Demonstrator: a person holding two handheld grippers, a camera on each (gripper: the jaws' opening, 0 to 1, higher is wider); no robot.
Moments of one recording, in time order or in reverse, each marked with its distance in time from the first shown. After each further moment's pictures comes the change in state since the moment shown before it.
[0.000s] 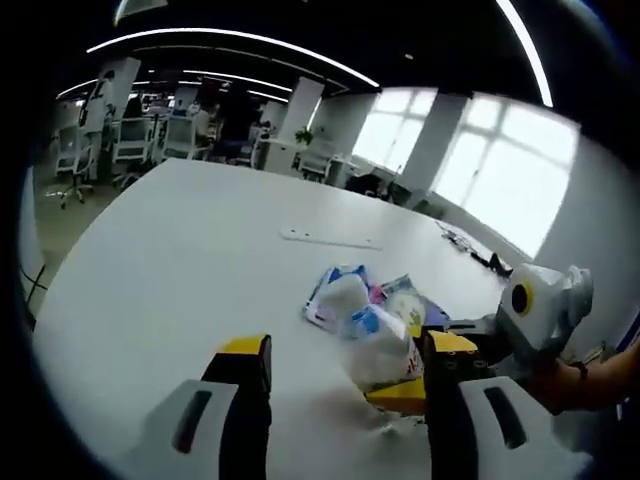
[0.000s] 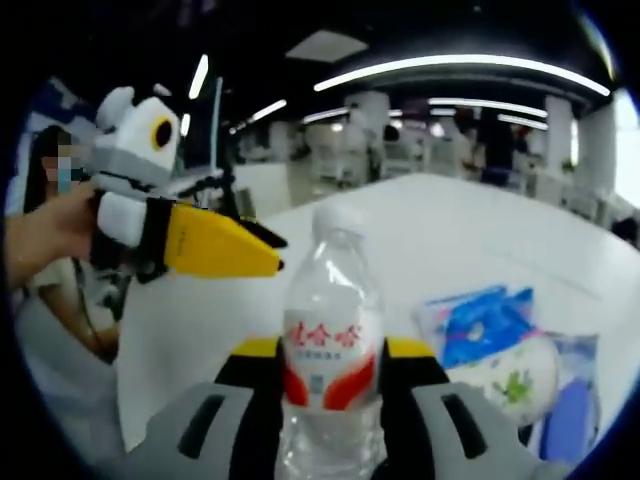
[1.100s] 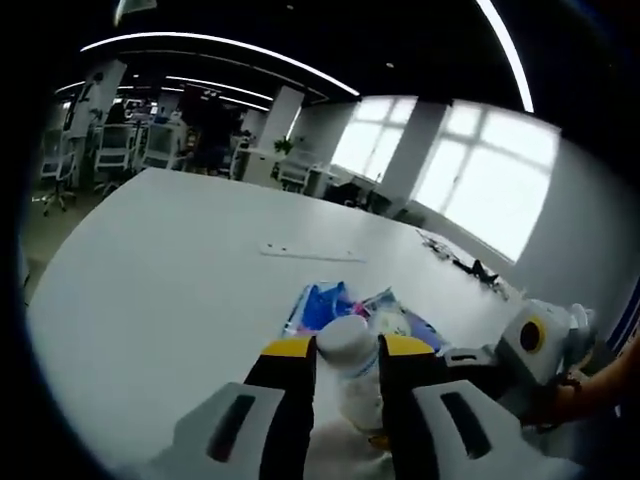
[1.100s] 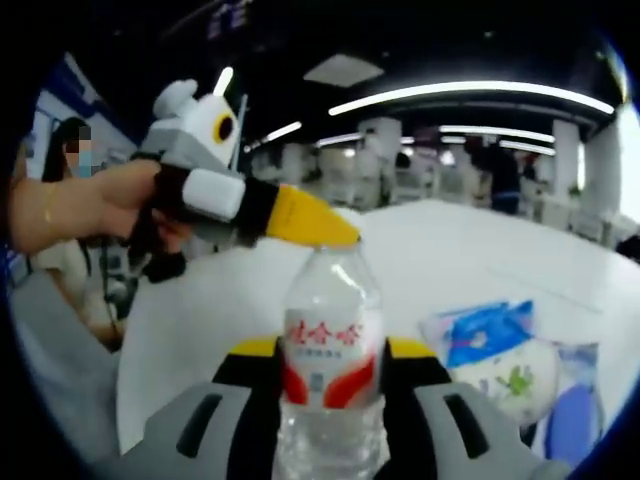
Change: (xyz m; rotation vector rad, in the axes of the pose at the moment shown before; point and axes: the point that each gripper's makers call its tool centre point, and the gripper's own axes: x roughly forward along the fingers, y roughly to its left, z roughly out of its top) left arm 0.017 -0.011 0.012 0.020 -0.032 -0.078; right arm -0.012 0.010 0.001 -0.051 -0.110 0.022
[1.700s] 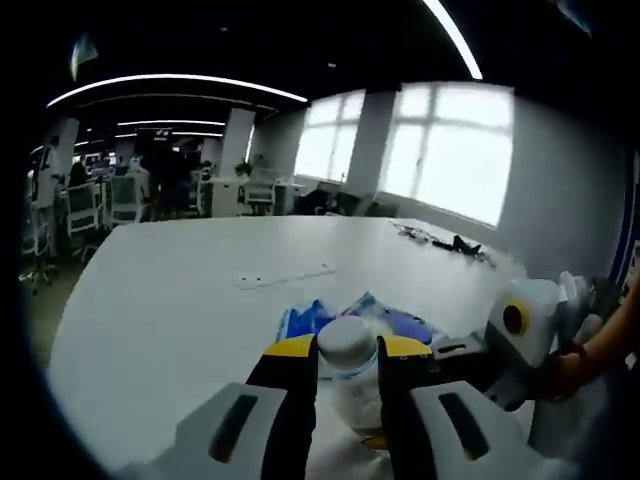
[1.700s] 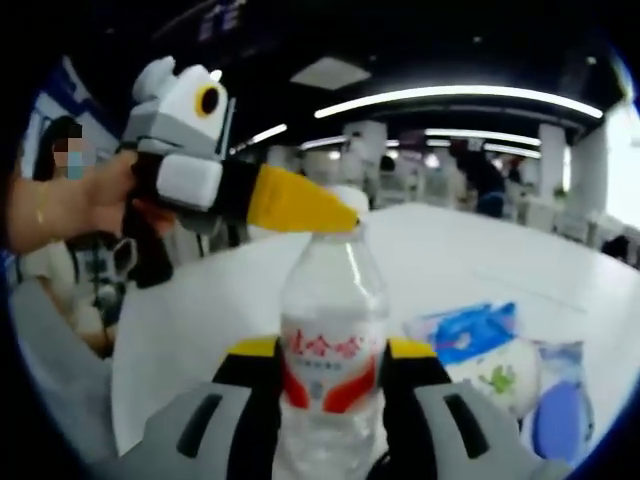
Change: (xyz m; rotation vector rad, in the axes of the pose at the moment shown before) left arm -0.001 -0.039 0.019 0.282 -0.010 -0.091; right arm -0.006 -0.008 0.007 0.005 -0.008 -0.082
